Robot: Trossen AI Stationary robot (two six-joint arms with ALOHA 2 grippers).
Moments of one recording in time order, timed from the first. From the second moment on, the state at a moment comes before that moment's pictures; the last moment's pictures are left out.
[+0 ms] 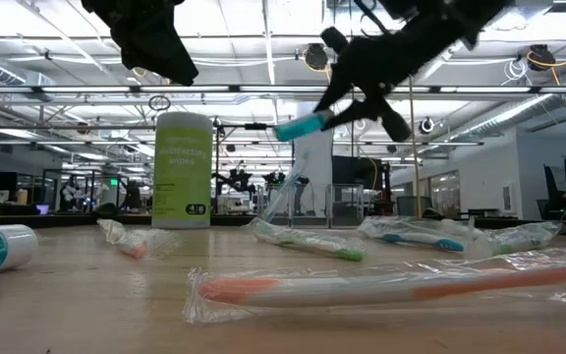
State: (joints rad) left arm -0.16 1.16 0.93 -0.52 -0.45 -0.37; right arm -0.03 1.48 0.89 0.06 0.50 -1.43
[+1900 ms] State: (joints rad) left arm -0.08 1.16 0.93 -0.47 -0.45 -0.27; right arm -0.37 1.76 0.84 0.51 0.34 -2.13
